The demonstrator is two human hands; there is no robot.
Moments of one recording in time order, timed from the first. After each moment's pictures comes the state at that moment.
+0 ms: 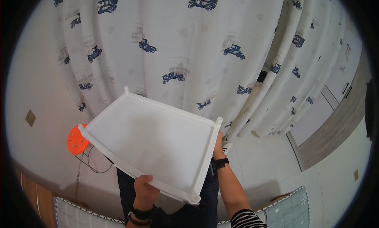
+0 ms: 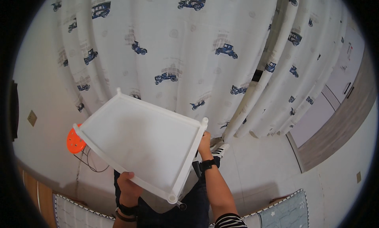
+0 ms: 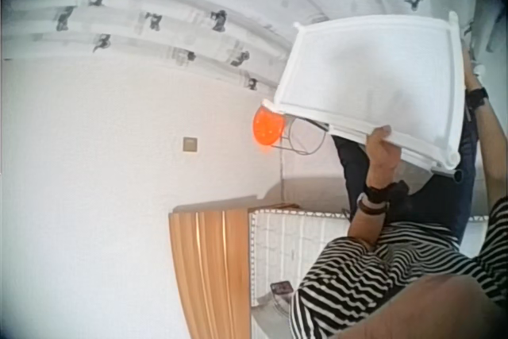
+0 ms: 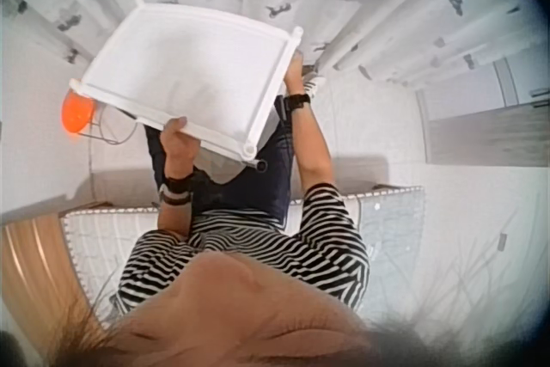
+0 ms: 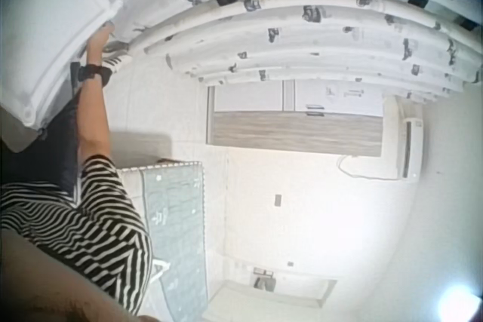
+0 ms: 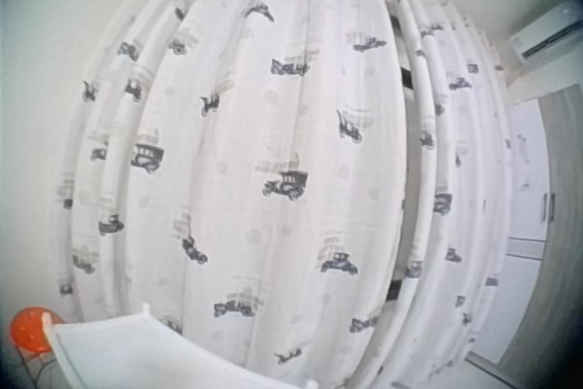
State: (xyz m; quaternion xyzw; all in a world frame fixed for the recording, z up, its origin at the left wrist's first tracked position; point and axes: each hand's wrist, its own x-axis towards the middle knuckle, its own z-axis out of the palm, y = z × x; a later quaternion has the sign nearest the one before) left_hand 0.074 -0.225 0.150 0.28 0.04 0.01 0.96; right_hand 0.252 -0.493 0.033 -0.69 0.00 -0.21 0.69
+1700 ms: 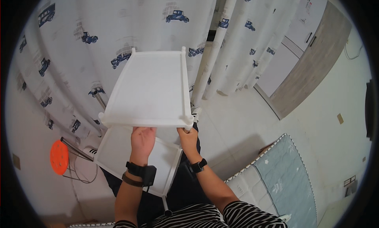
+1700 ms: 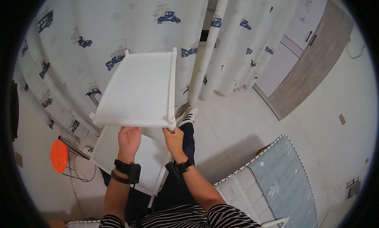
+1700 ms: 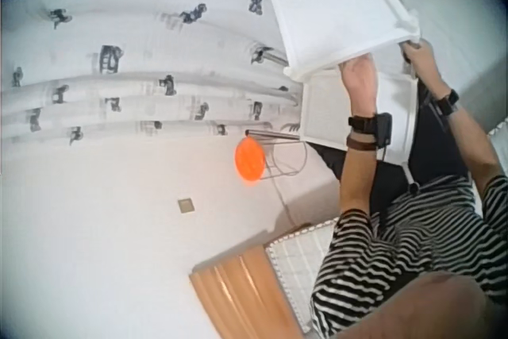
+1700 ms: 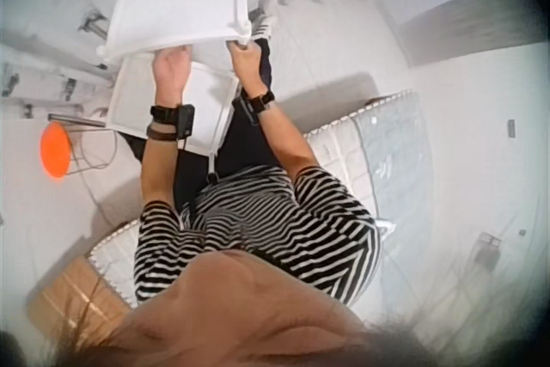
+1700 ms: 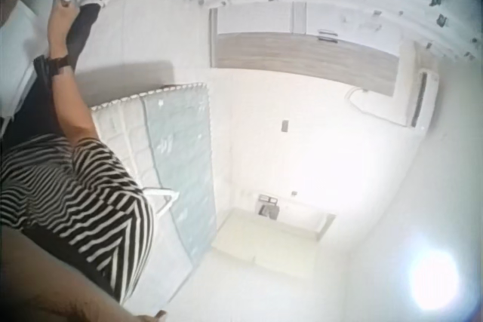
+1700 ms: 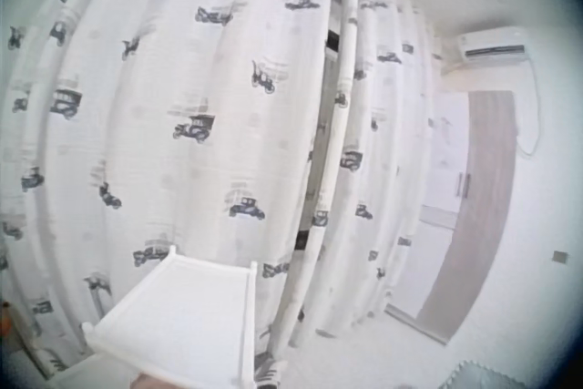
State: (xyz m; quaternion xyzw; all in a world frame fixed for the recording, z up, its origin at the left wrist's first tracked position) left_hand 0.171 -0.297 0.090 0.14 -0.13 -0.19 0.96; right_hand 0.103 -0.444 0.065 -0.68 0.20 -0.31 0.63
